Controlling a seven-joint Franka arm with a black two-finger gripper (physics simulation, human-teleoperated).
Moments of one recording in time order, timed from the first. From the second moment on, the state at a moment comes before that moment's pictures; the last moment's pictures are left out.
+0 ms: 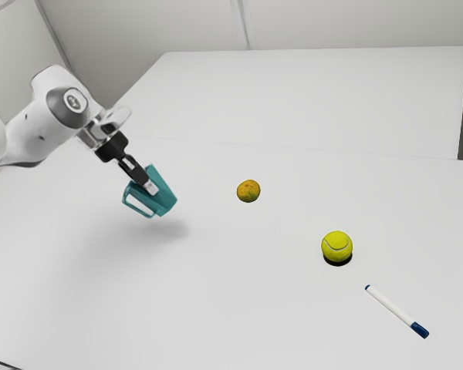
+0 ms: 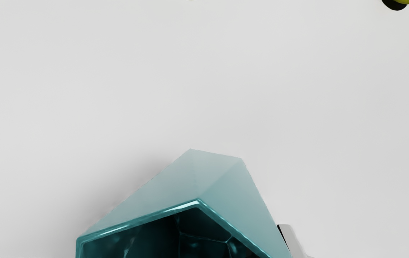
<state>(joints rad) -0.21 0.11 0.45 -1.96 -0.52 1.89 1.05</state>
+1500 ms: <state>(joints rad) -0.34 0.03 0.35 -2.25 0.02 2.40 0.51</state>
